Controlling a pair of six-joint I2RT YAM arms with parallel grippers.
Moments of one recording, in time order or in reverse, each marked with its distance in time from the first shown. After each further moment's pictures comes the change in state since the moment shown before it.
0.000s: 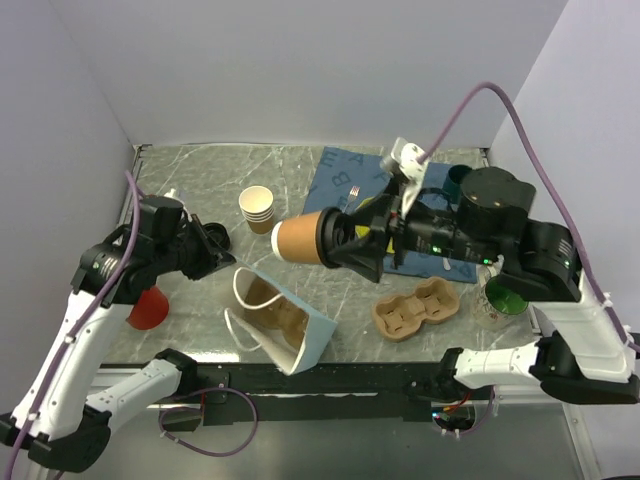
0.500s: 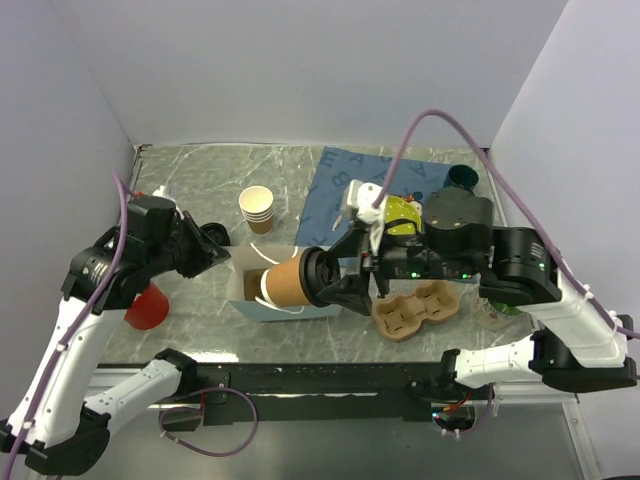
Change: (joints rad) left arm 0.000 0.016 0.068 -0.030 -0.073 -0.024; right arm 0.159 -0.005 -0.063 -0.032 -0.063 -0.080
